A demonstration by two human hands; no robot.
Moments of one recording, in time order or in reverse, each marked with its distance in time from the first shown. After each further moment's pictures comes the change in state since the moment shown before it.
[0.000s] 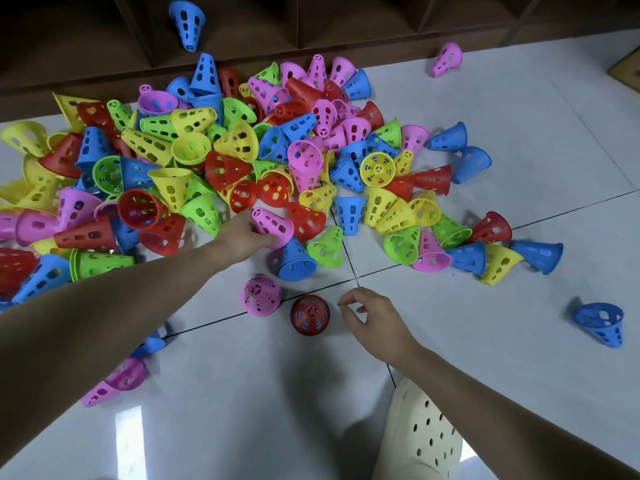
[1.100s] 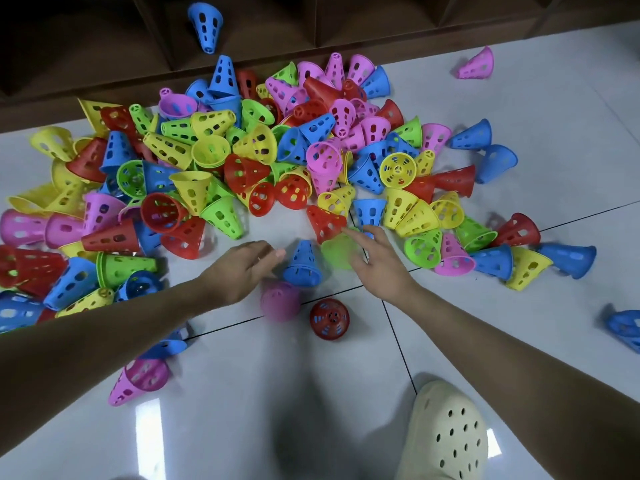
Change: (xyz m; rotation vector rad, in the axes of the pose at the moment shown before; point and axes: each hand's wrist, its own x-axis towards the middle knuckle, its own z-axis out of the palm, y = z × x) left_hand -0.070 -0.014 -0.027 0.213 -0.127 0.296; right_hand 0.096 -0.028 -0.010 -0.110 -0.019 0.036
